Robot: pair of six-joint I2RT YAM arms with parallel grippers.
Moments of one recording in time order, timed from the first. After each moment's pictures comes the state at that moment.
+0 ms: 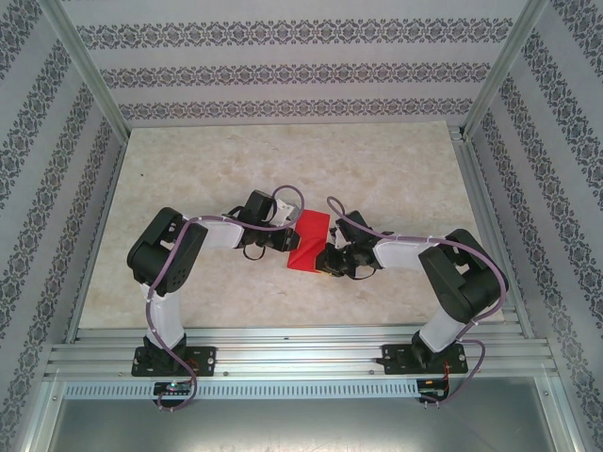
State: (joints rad) left arm -0.52 1.94 0.99 0.04 0.58 -0.23; right arm 0.56 1.66 0.71 -0.13 -0.49 0.76
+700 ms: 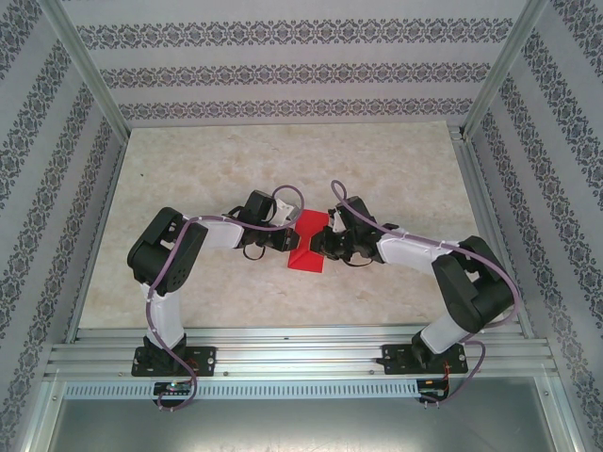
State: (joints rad) left arm -0.52 1.94 0.98 0.05 0.58 -0.23; right arm 0.56 1.59 0.79 -0.08 -0.46 0.81
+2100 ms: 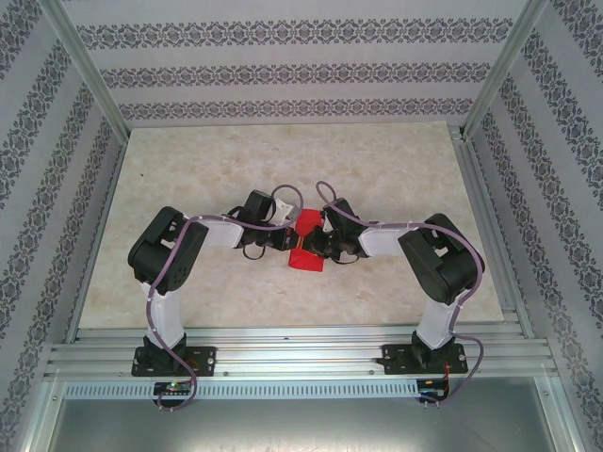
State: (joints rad) left arm -0.51 1.95 0.98 0.07 0.59 -0.25; right arm 0.58 1.83 0.85 0.04 -0.42 0.86
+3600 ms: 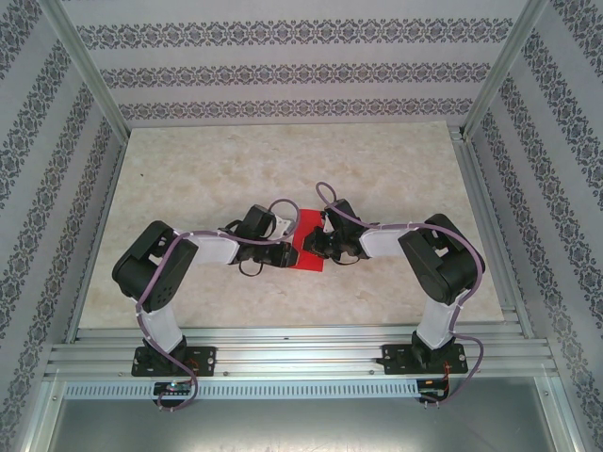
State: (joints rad) left arm -0.60 1.79 0.83 0.02 0.55 -0.38; right arm 0.58 1.83 0.84 0.06 -0.42 0.83
